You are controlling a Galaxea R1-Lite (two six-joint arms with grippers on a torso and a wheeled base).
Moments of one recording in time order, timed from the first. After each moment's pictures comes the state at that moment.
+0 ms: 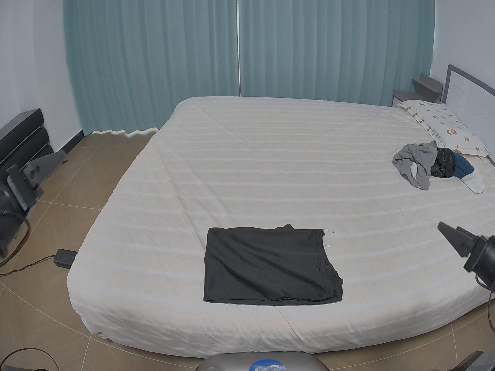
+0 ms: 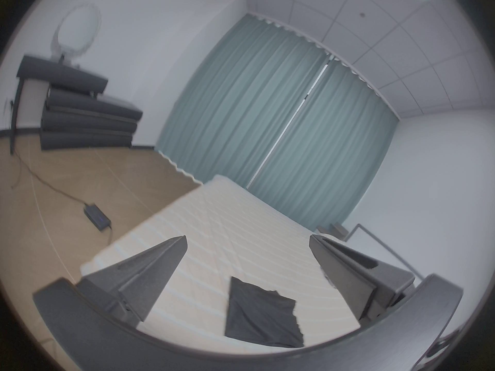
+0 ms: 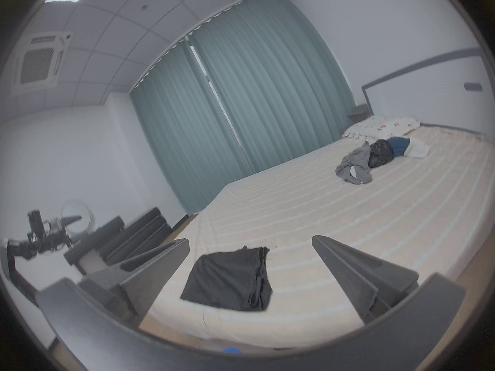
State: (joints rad) left arm -0.24 0.90 -0.58 -0.25 0.21 -0.55; right arm 0.06 0.93 -0.14 -0.67 0.19 0.34
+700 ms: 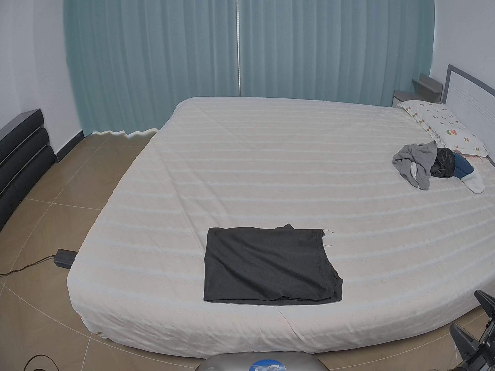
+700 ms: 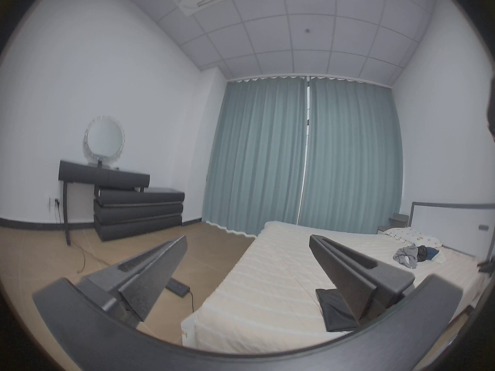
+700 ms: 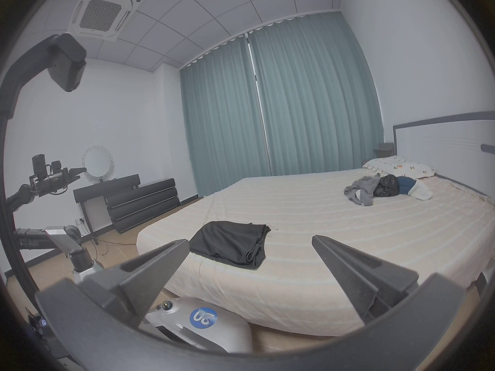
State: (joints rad) left arm -0.01 0.15 -0.43 0.11 0.29 -0.10; right arm 0.07 0.15 -0.11 0.01 0.26 0.08
